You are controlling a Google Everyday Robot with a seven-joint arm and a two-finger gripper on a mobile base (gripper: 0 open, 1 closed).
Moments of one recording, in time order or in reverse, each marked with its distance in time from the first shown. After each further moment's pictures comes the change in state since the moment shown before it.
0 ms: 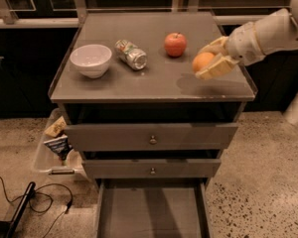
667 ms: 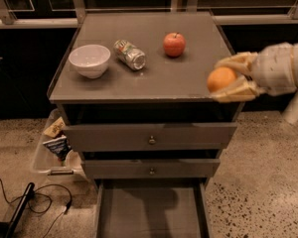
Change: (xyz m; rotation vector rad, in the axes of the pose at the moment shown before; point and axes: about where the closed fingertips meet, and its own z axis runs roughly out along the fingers) arm -0.004 0.084 -0.059 0.144 -0.058 -0.108
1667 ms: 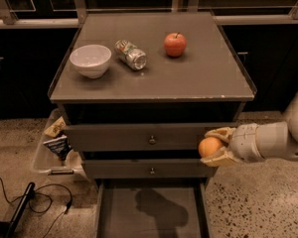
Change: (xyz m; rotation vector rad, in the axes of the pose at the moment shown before) arm 0.150 0.127 0.080 -0.087 0.149 0.161
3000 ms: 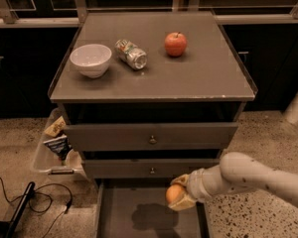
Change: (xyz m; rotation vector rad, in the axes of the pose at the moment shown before) arm 0.091 0.116 0.174 -0.262 0.092 0.090
